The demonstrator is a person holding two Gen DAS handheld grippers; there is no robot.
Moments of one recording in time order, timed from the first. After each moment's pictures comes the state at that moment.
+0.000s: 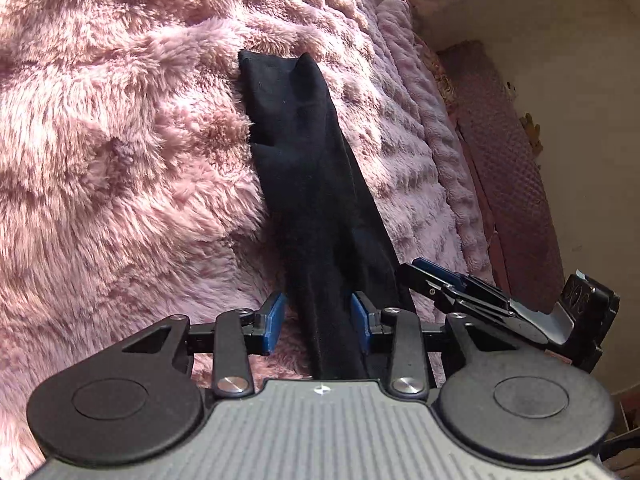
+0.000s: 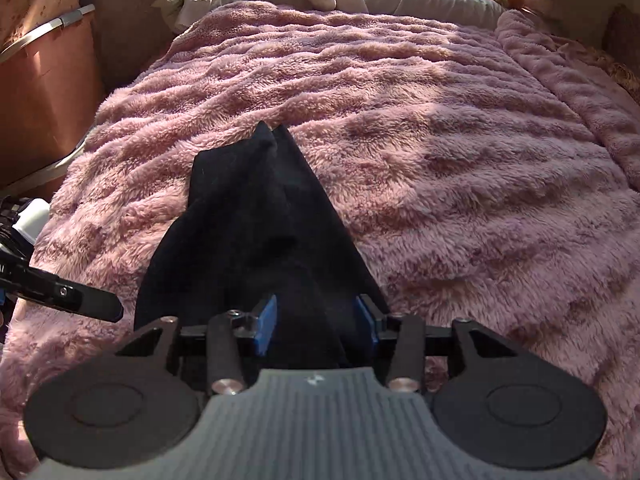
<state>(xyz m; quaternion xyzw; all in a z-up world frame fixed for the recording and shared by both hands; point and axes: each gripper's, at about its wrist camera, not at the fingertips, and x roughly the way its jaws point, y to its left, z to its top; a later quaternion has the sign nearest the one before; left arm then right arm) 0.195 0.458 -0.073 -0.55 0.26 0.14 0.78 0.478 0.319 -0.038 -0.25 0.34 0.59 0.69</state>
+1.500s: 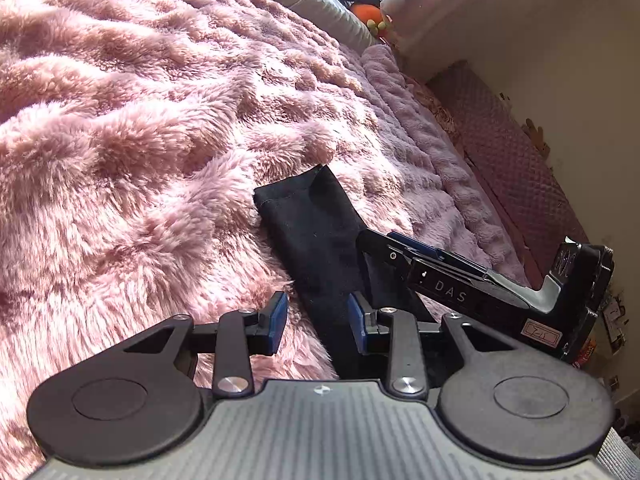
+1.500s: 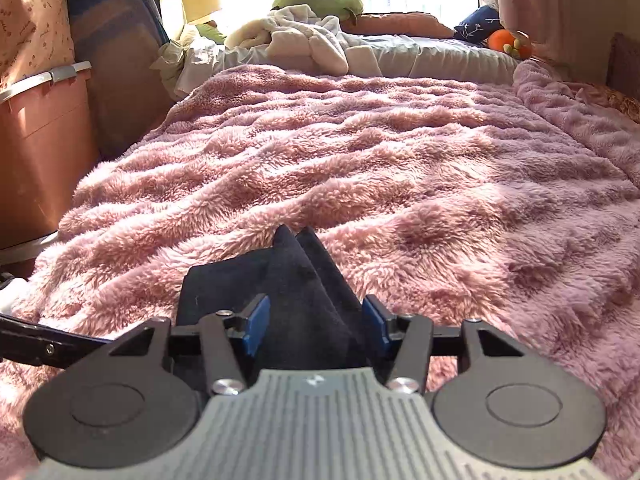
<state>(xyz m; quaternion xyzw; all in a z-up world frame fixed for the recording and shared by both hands) 0.215 0.529 -0.064 -0.43 0.23 0.19 0.85 0.472 0.449 -0.061 -0.16 0.27 0.62 0.72</state>
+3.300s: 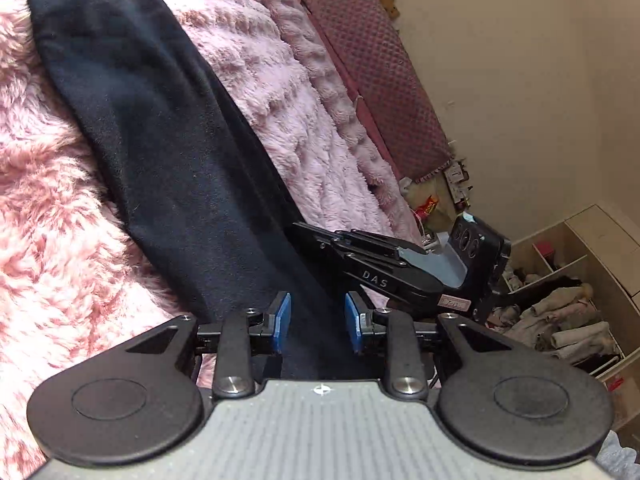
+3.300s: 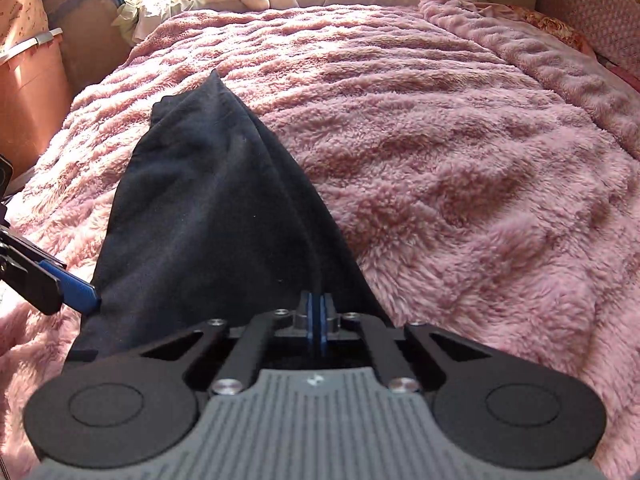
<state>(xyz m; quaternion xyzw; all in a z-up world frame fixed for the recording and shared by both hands) 0.275 0.366 -0.110 -0.48 0.30 -0.14 0.81 0.501 0.168 -0.079 -0.20 0.35 0.54 0.74</state>
